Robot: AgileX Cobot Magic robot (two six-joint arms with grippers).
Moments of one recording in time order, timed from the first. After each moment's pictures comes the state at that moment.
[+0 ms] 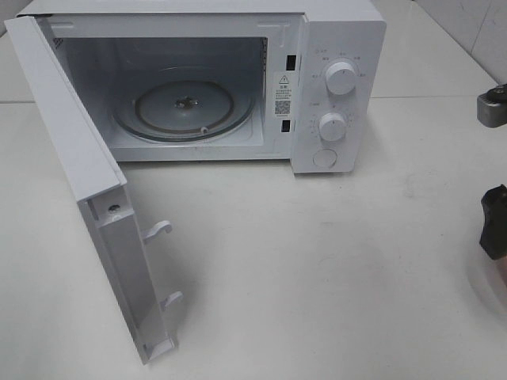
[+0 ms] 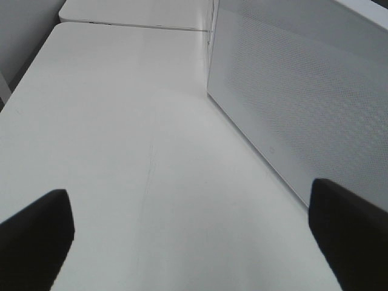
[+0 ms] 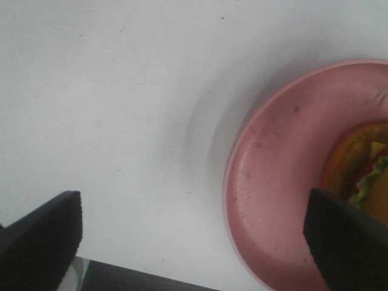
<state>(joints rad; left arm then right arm) 0.08 -0.01 -0.50 -0.11 1.04 0.02 0.13 1.28 -0.79 -0.13 0.89 -0.14</state>
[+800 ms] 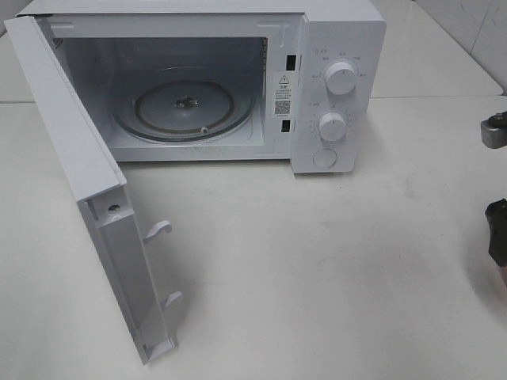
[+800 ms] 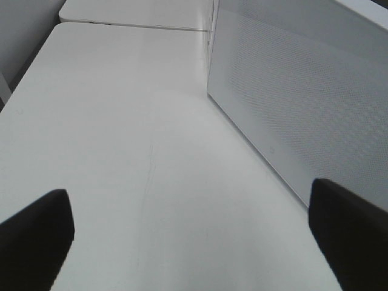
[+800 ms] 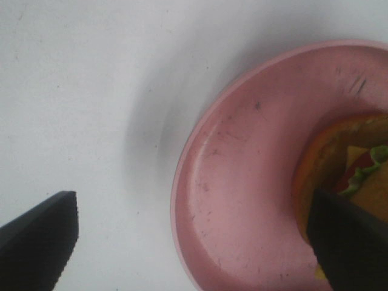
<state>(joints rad) 0.08 -0.01 -0.50 -0.11 1.04 0.02 0.01 1.46 -0.79 -0.18 0.77 -0.16</state>
